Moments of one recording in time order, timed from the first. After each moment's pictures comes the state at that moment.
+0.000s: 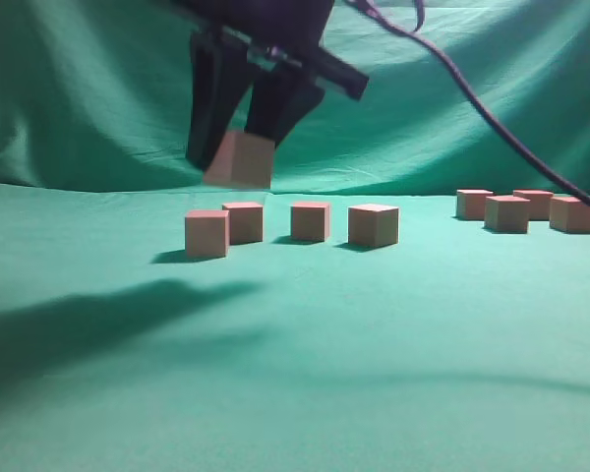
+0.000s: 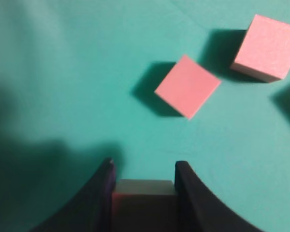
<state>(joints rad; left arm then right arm) 0.07 -0.02 0.02 0.41 0.37 -0.08 0.69 1.97 -1.53 0.35 0.91 -0.23</state>
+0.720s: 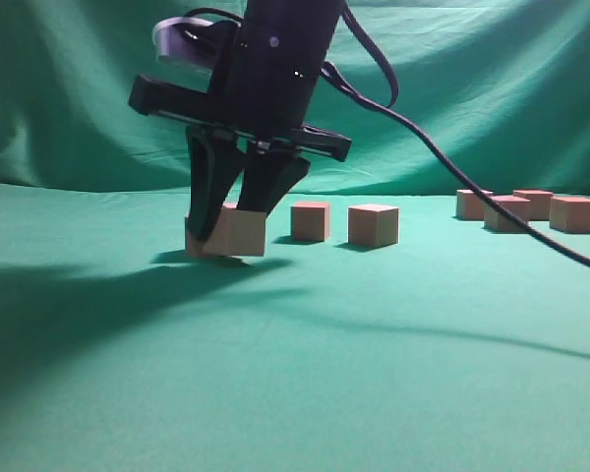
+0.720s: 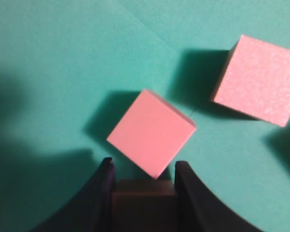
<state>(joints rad) 0.07 -0.02 0.02 0.41 0.37 -0.08 0.69 2.12 -1.60 0.29 0.82 -0.20</state>
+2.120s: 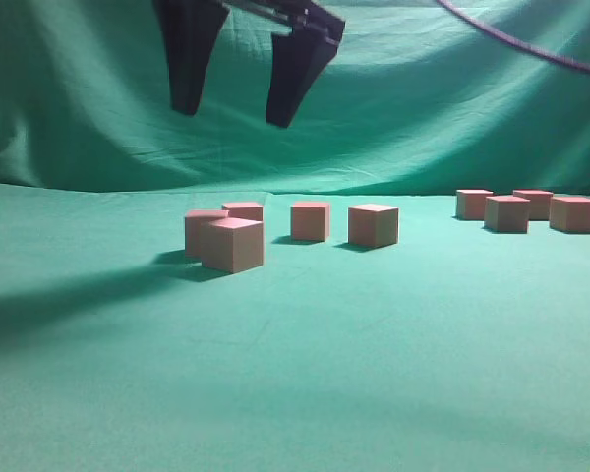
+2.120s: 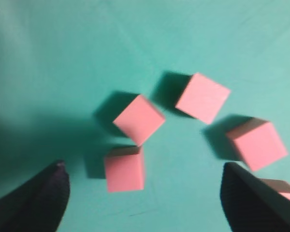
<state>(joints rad) 0.07 -0.02 0.02 0.41 0.37 -0.08 0.69 2.12 -1.94 0.16 1.22 -0.23</state>
